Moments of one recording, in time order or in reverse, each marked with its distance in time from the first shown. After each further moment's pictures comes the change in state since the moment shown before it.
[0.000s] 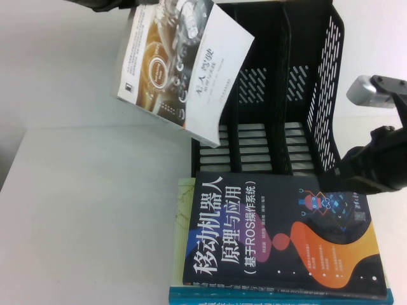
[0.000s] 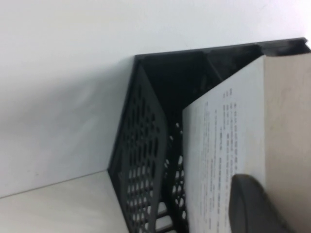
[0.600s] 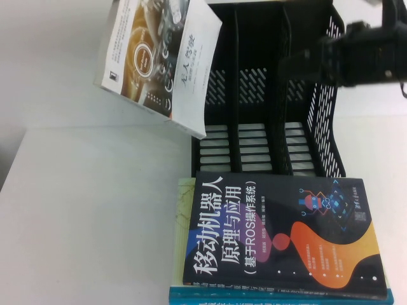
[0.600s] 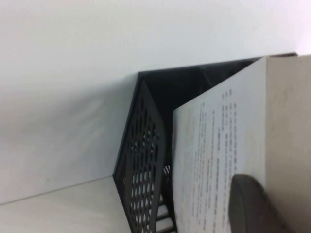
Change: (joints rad) right arm 0.000 0.174 -0.329 0.389 -0.110 -0.228; left arm 0.000 -0.050 -0.032 0.037 0.046 -0.024
